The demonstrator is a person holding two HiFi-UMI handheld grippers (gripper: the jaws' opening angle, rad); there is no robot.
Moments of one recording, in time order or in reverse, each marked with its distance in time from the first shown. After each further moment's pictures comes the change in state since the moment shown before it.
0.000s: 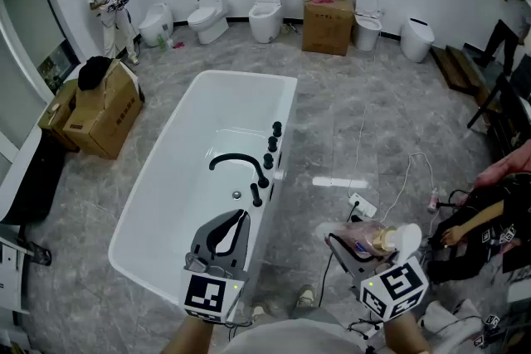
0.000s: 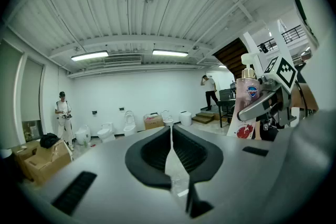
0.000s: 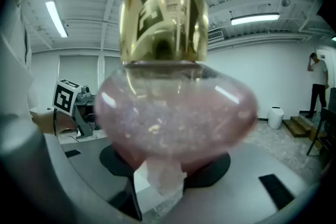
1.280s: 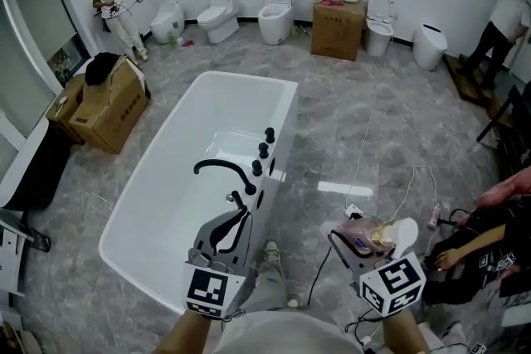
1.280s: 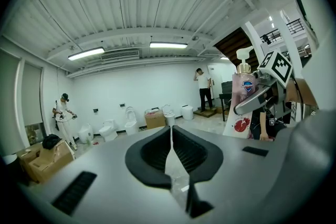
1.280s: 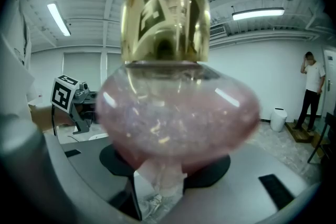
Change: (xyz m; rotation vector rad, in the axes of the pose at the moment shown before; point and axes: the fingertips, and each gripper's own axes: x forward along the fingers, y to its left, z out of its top) left arm 0.090 -0.064 -0.017 0.075 0.081 0.015; right arm -0.001 -0.121 -0.021 -0.031 0.037 0.045
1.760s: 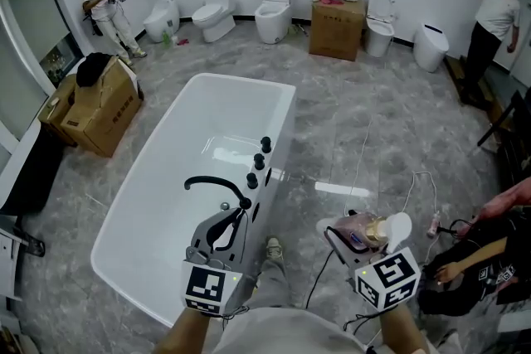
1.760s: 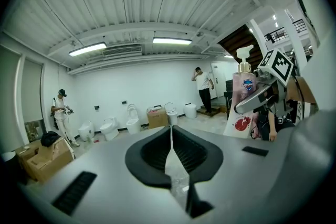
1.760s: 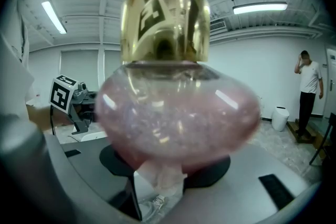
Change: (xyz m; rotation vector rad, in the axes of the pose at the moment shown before) left arm 0.079 0.051 -0.035 -0.011 0.026 0.013; right arm 0.087 -0.051 0.003 0.006 0.030 -0.001
